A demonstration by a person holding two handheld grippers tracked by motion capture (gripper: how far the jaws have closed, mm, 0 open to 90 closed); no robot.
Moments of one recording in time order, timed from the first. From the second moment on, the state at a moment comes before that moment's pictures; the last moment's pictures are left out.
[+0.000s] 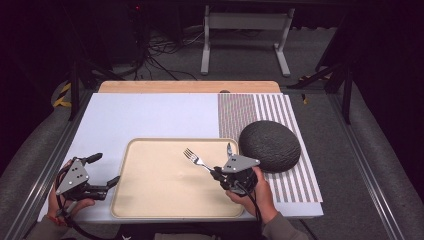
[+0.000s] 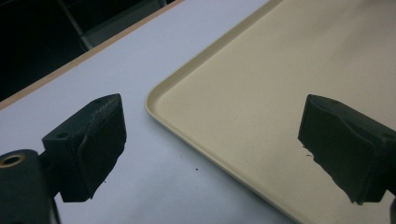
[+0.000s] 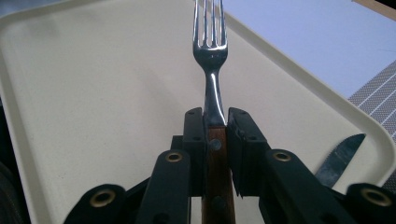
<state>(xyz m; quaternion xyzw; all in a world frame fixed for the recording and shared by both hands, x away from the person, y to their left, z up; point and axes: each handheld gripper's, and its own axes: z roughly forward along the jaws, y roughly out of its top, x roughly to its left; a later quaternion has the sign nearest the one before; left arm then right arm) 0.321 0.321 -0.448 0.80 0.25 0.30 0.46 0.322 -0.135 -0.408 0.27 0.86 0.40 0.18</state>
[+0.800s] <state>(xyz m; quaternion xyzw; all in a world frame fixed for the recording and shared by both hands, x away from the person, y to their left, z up) 0.321 0.321 -0.449 0.80 0.25 0.29 0.46 0.316 -0.111 -0.436 0.28 0.88 0.35 0.15</state>
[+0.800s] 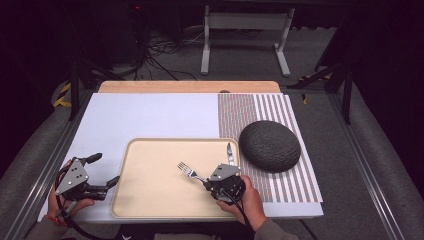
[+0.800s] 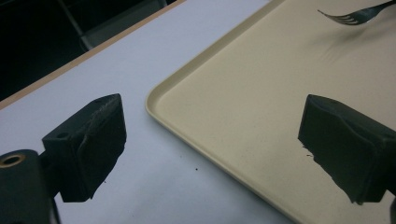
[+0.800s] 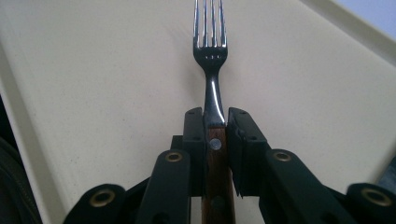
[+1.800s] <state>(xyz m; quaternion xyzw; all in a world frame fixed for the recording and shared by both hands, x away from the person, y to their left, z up) 0.322 0.321 -0.449 0.80 0.26 0.29 0.46 0.321 -0.083 -0.439 0.15 0.92 0.34 0.11</state>
